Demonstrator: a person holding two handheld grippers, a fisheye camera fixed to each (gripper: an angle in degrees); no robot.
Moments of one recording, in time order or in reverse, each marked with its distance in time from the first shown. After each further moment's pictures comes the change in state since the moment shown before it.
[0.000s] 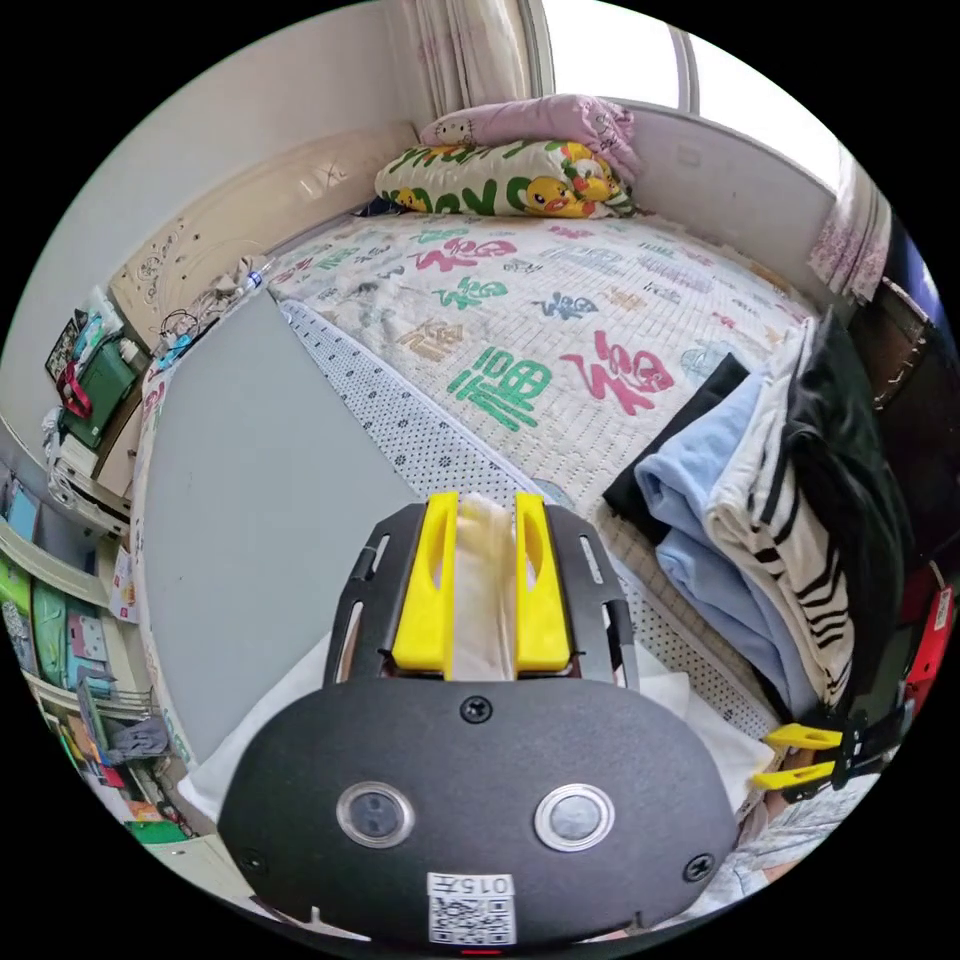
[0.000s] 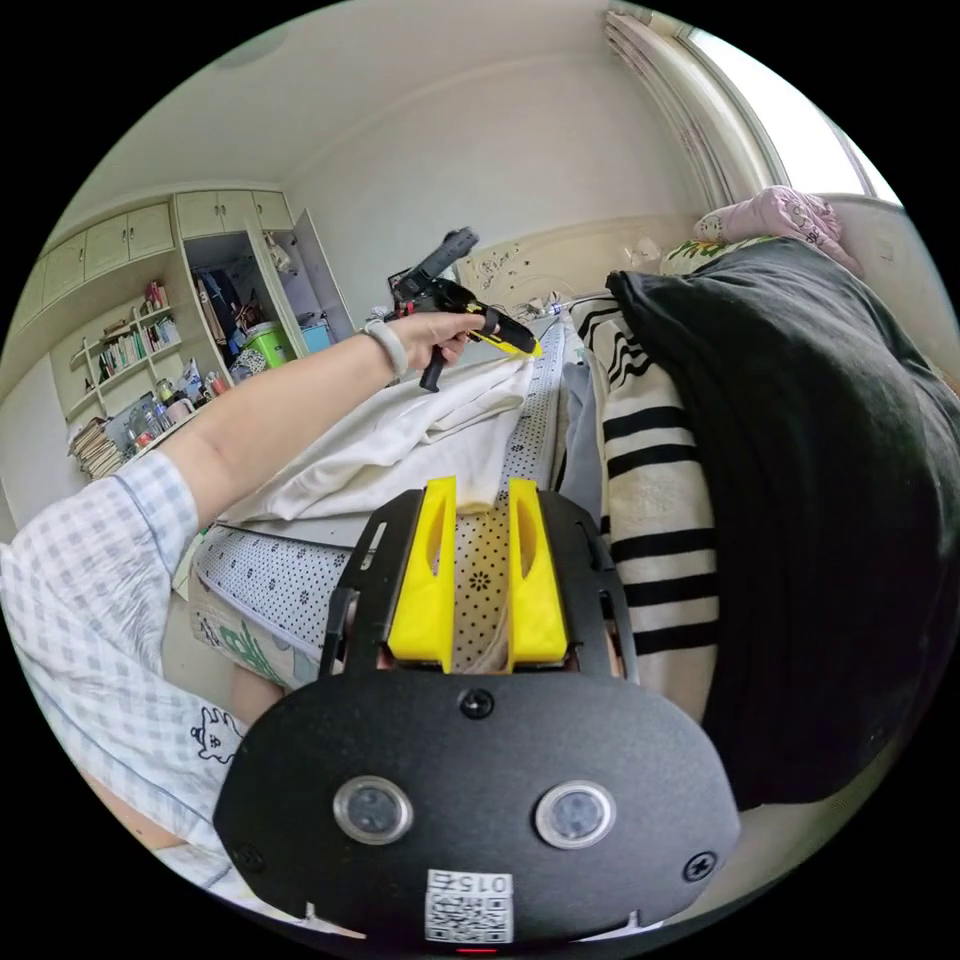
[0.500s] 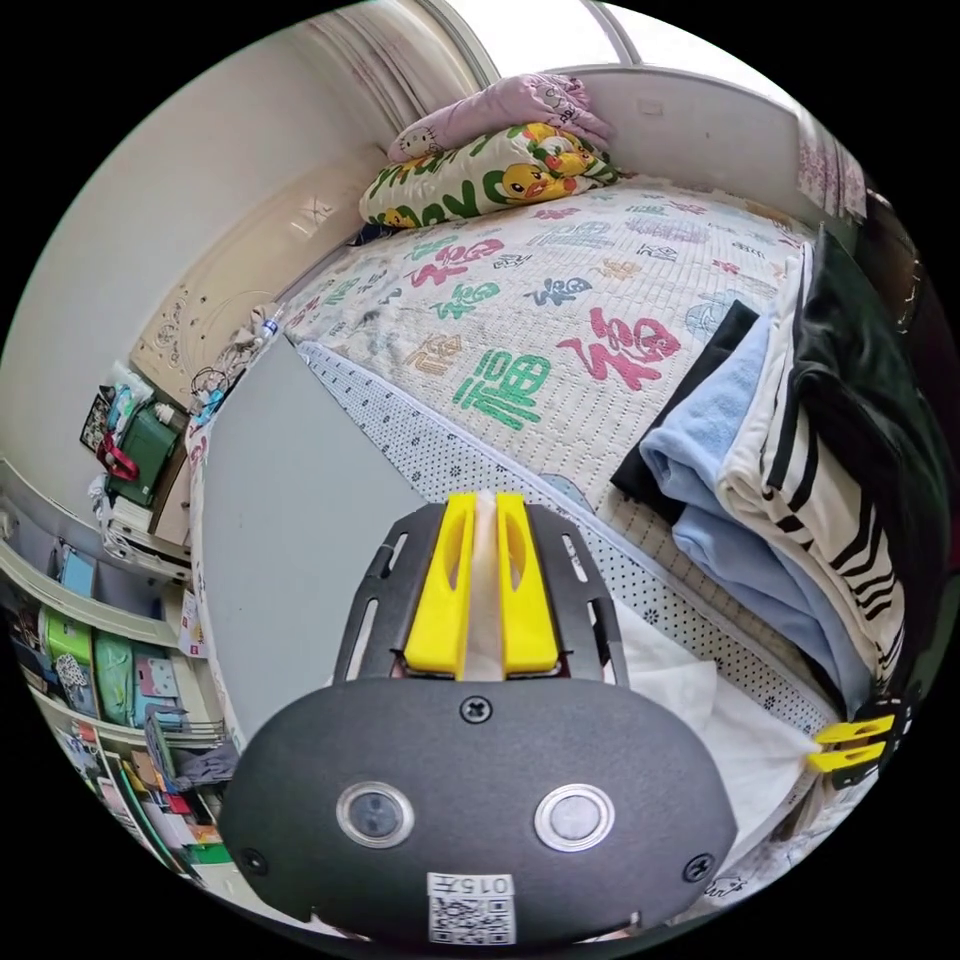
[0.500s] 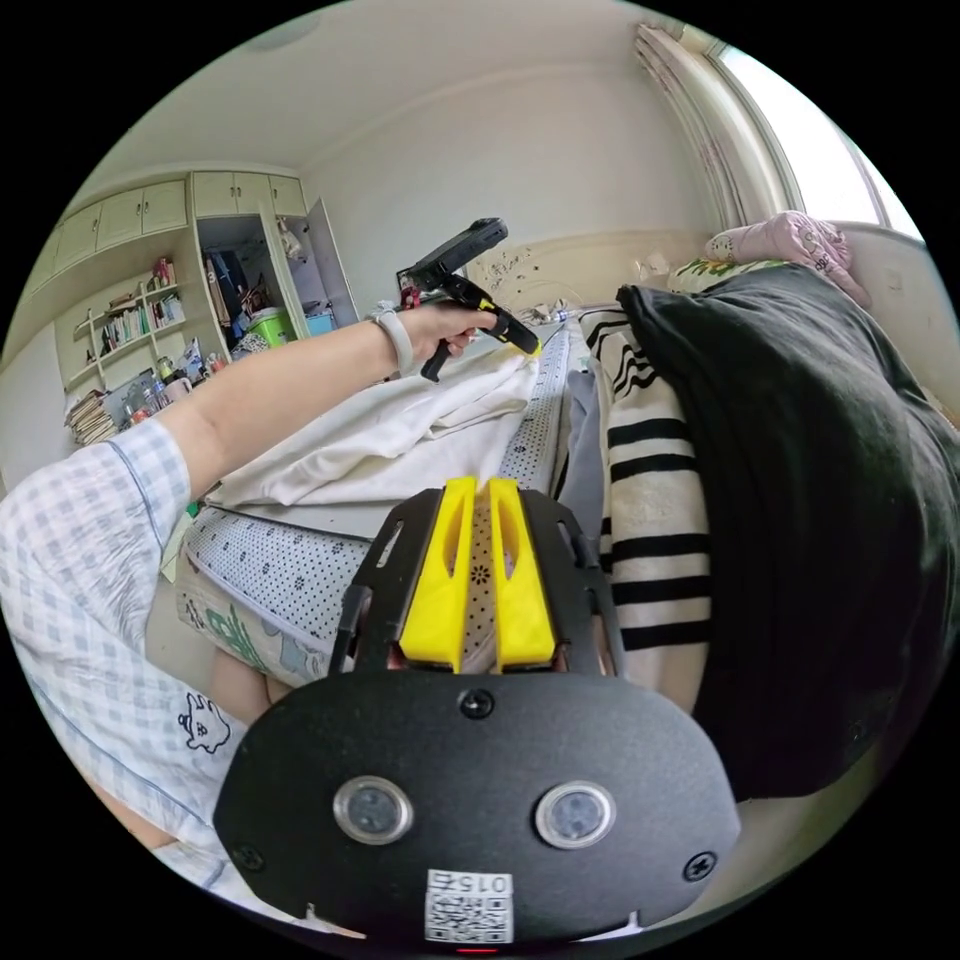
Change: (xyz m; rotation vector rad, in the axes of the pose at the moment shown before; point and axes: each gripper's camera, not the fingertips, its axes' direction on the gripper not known) left arm 0.058 0.013 0.017 0.035 -0.156 0.136; right arm 0.011 0.017 0.035 0.011 0.039 -0.067
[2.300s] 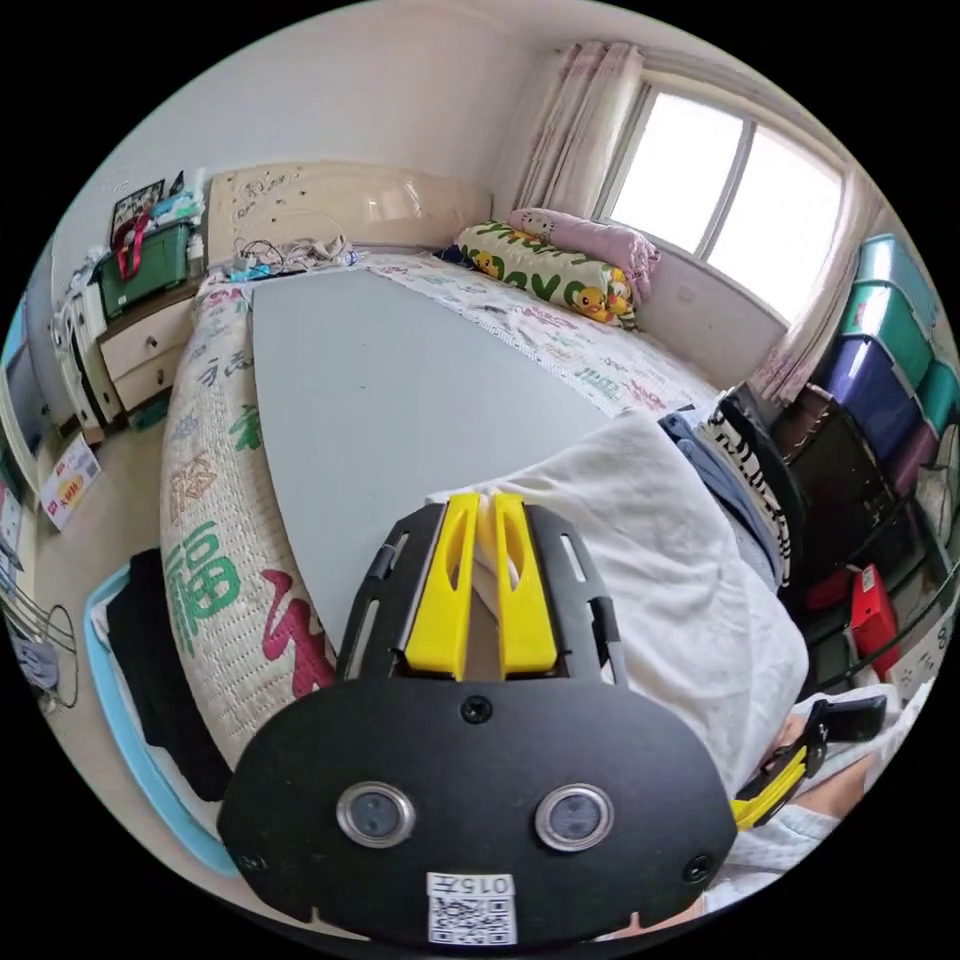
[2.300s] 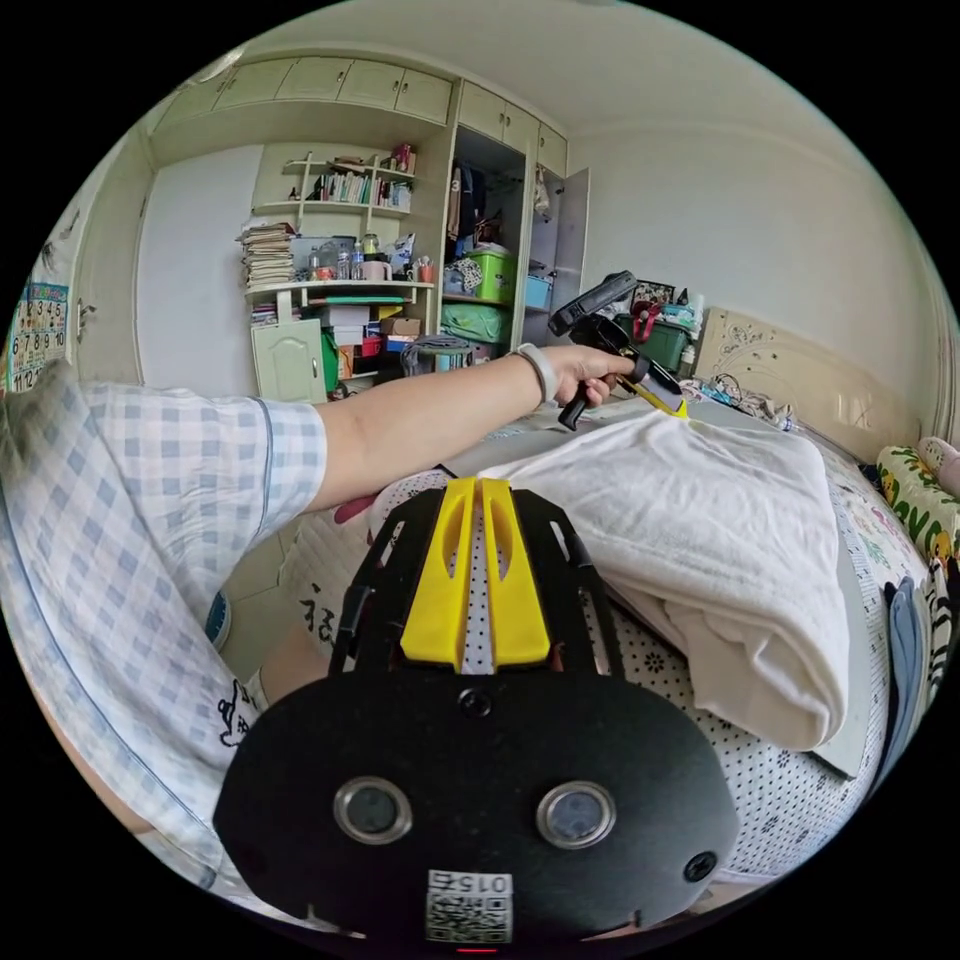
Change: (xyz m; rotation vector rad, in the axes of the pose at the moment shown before) left arm -0.158 0.446 0.057 0.267 0.386 -0.382; right arm -0.352 0.003 0.175 -0.015 -0.334 -0.546
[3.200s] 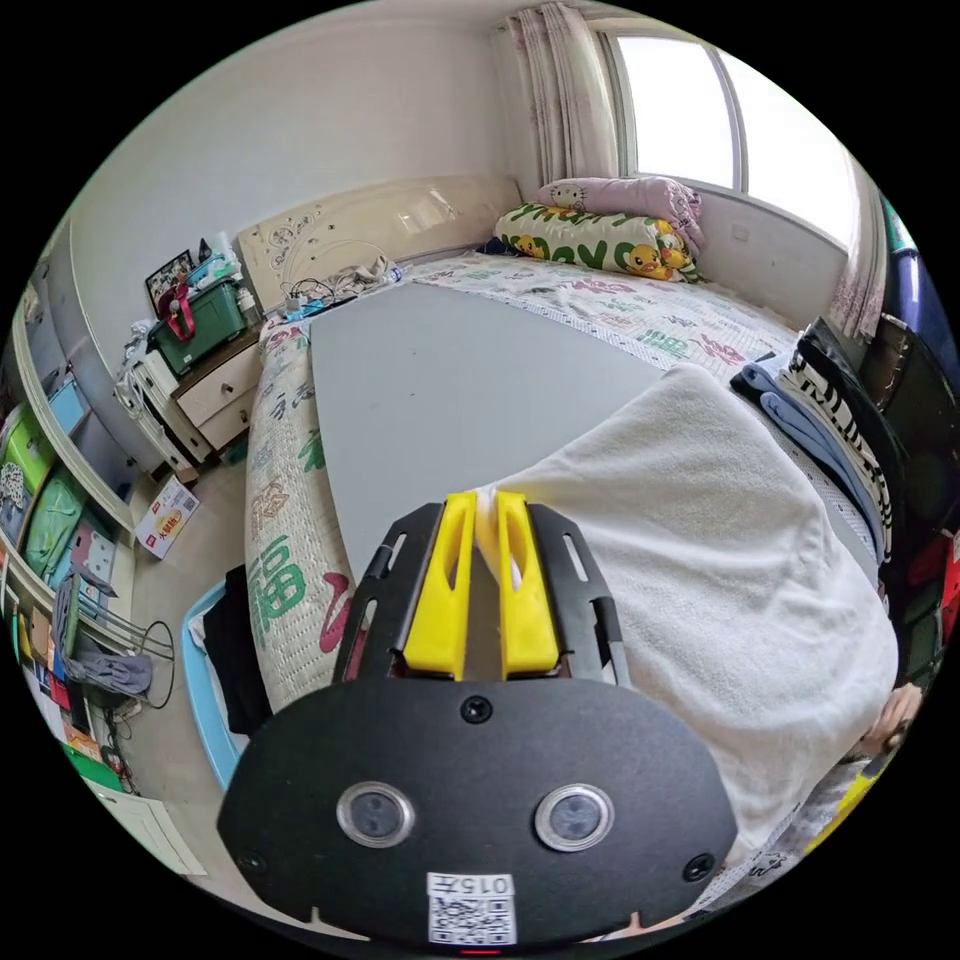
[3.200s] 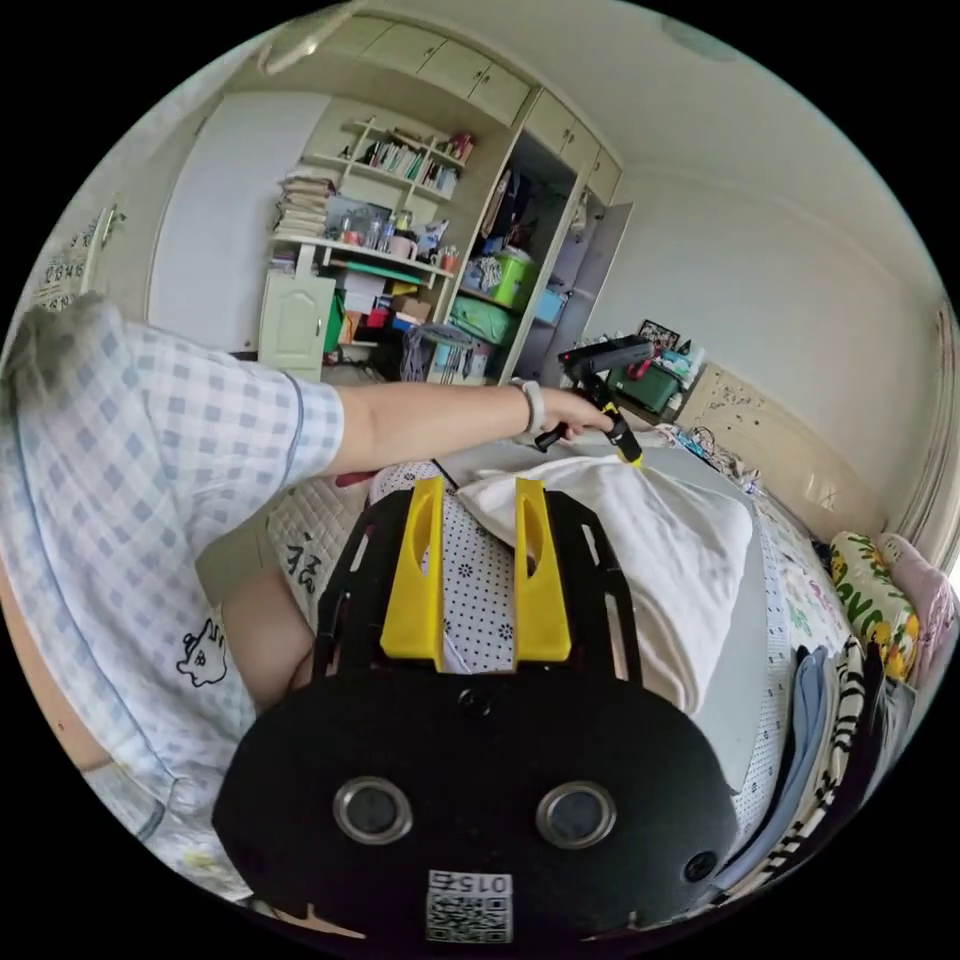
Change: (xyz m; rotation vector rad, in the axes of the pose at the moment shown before) left arm 0.156 -0.049 -0.055 -0.038 -0.310 0.094; right arm -0.059 -0.059 -0.045 -0.041 0.124 -0.219
